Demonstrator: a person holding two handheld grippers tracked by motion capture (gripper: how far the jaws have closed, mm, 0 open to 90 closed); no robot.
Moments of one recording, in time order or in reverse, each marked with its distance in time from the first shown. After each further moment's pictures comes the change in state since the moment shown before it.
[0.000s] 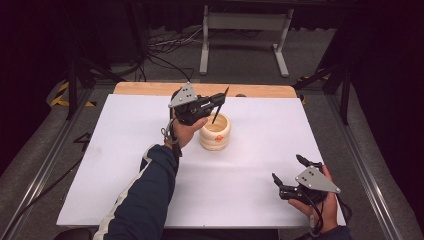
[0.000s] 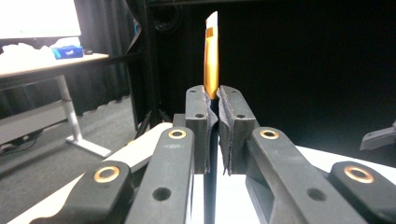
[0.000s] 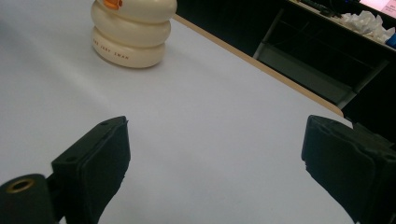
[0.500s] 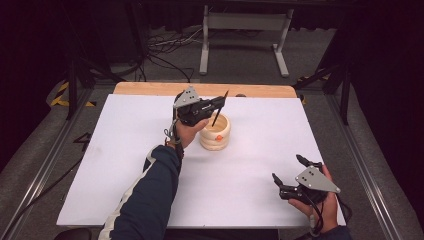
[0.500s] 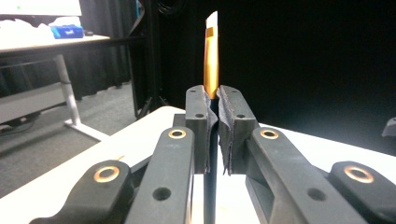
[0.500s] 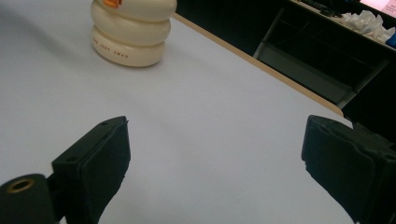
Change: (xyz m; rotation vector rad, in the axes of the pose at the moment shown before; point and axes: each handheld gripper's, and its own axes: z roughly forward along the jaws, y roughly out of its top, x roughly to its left) left arm 0.011 -0.023 0.012 0.041 -0.004 -0.040; right arm -0.001 -0.001 0.000 0.001 0.001 -0.002
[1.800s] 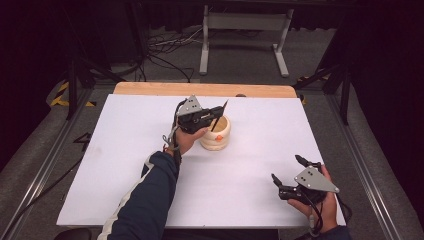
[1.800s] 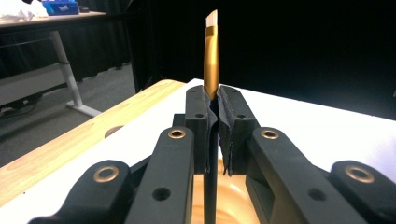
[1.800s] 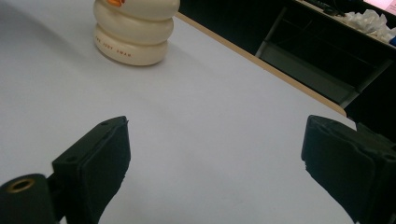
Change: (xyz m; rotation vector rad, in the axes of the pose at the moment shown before) left arm -0.005 -0.022 0.000 0.092 0.013 0.023; right arm 0.001 0.000 0.001 0.006 0.009 -0.003
